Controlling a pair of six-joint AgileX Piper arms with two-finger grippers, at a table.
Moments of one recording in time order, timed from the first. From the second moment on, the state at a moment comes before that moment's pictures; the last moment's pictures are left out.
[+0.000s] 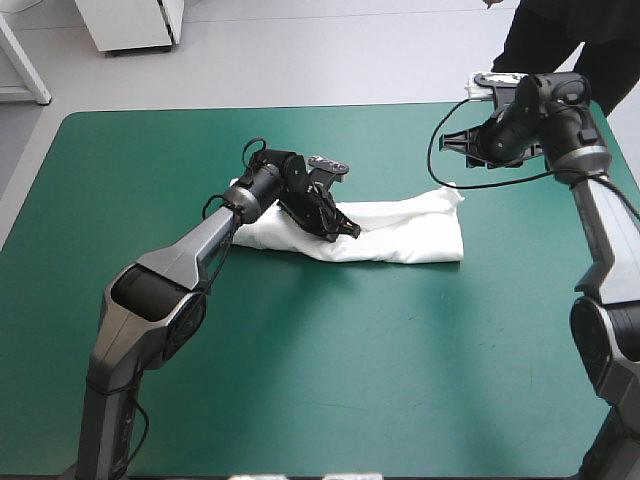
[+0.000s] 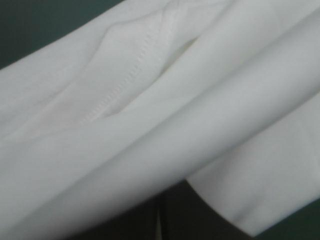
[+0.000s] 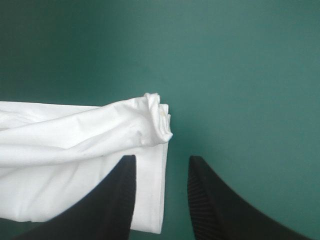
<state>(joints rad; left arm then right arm) -0.52 2.23 -1.96 -0.29 1.06 0.17 0.12 1.86 -1.96 0.06 1.22 0.13</state>
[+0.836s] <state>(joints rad) -0.51 2.23 -1.96 -0.30 1.06 0.17 -0.03 1.93 -1.52 0.53 1.03 -0.23</state>
